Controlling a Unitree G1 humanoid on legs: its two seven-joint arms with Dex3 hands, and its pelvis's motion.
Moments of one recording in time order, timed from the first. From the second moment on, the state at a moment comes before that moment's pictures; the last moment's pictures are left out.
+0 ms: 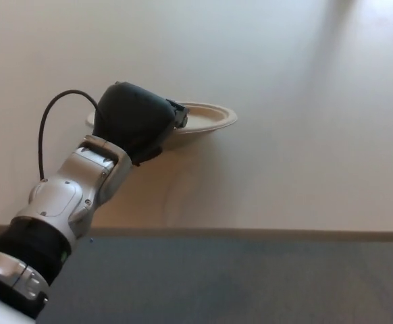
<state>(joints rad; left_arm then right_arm) -0.79 0.37 -0.47 0.72 1.12 -0.12 0.23 -0.48 -0.55 0.17 1.30 -0.29 -0.08 0.32</state>
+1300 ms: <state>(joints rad) -0.79 0.35 -0.32 0.52 0.77 0.01 -0.43 -0.47 -0.55 0.18 1.30 -0.29 -0.08 0.32</state>
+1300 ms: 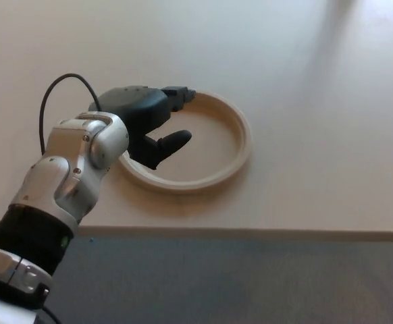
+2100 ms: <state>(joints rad) -0.26 0.29 -0.07 -0.29 0.52 -0.04 -0.43 -0.48 -0.55 0.18 1.30 -0.29 -0.08 0.33</state>
